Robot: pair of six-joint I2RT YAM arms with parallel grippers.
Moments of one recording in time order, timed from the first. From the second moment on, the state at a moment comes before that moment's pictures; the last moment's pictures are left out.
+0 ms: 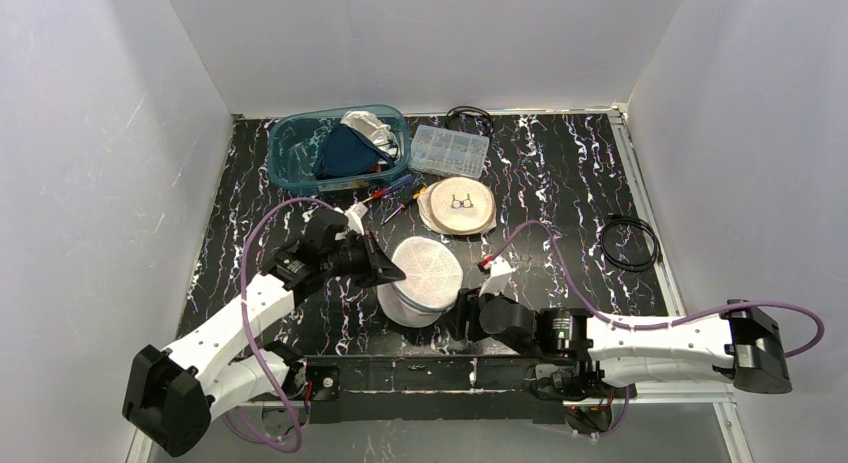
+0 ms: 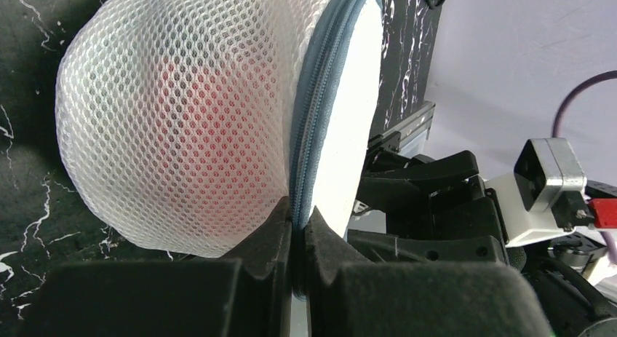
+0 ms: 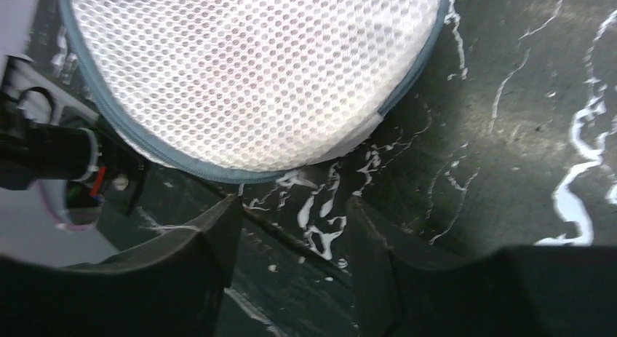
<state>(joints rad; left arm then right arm) -0.55 1.01 0.68 -0.38 0.46 -0.91 1.43 0.93 0.49 -0.18 0.52 0.89</state>
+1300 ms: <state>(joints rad) -0.66 0.55 0.34 -0.16 -0.02 -1.26 1.20 1.29 0.52 0.42 0.45 1.44</state>
